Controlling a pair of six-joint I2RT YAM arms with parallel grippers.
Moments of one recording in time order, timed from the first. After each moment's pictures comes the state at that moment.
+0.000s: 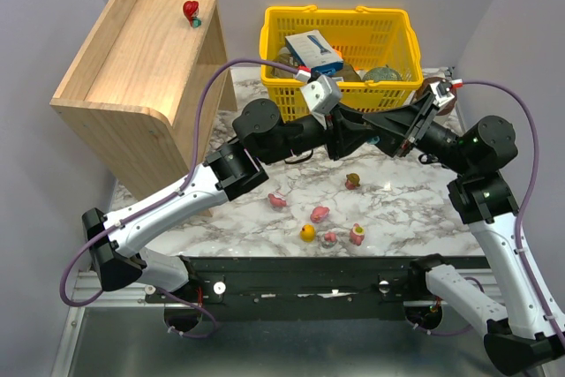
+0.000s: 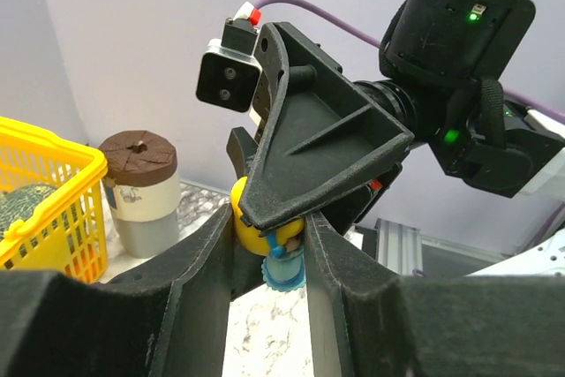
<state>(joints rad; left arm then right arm) -1.02 1.37 1.44 0.16 0.27 -0.19 0.27 0.84 1.07 -0.05 -0.72 1.45</state>
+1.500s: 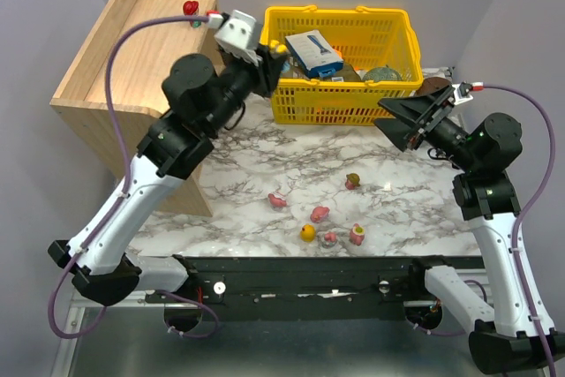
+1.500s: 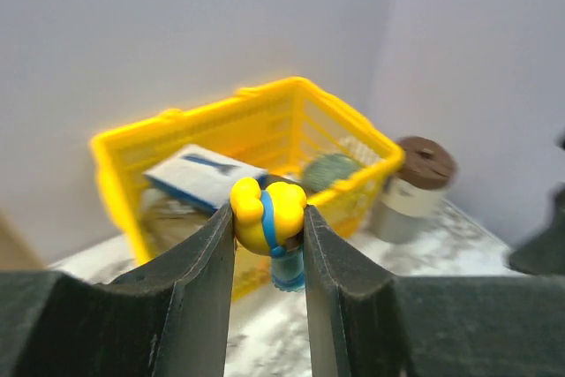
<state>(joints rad) -0.77 1.28 1.68 -0.25 -0.12 -0.04 0.08 0.84 1.04 -0.10 -0.68 1.41</state>
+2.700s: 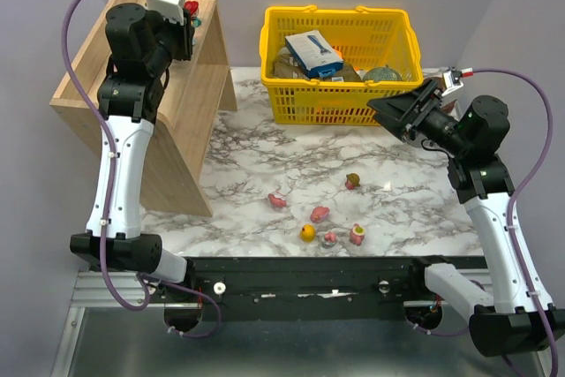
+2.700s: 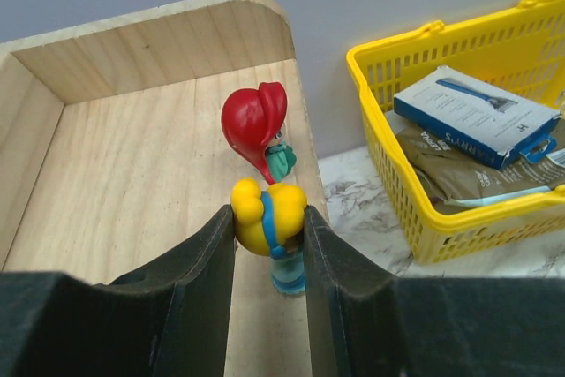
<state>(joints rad) -0.09 1.46 1.92 -0.52 0.13 0.15 0.08 0.96 1.10 -0.17 -0.67 1.07</state>
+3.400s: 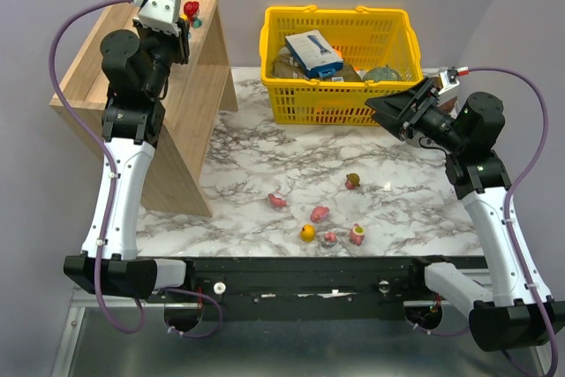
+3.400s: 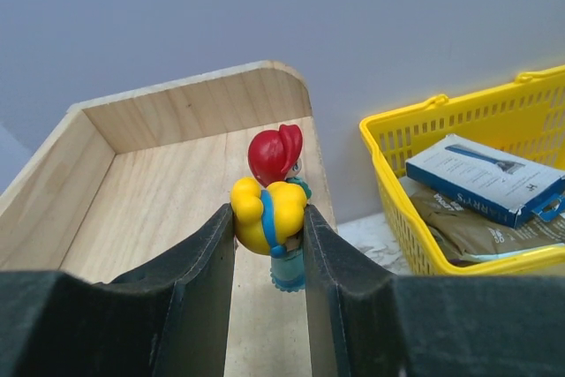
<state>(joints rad) -0.09 1.30 1.61 -0.14 0.12 0.17 0.08 0.99 1.10 -0.17 -0.67 1.06</state>
